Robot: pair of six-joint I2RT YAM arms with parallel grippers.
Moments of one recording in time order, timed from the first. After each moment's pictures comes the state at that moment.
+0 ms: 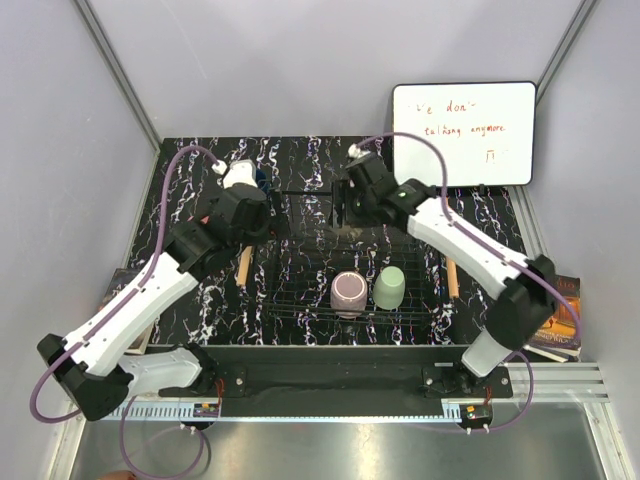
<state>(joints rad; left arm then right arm) -0.71 1.13 1.25 -0.81 -0.42 -0.63 0.70 1.65 1.50 -0.70 0.08 0.52</state>
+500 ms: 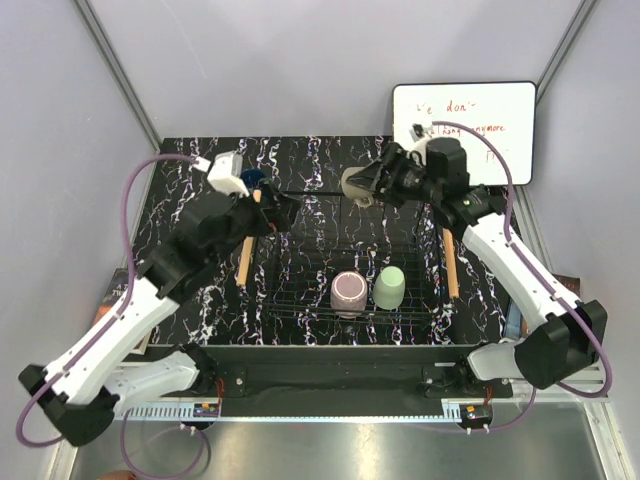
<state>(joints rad) -0.69 0.99 1.15 -0.45 -0.24 -0.60 0.44 1.37 1.34 -0.34 -0.37 0.82</state>
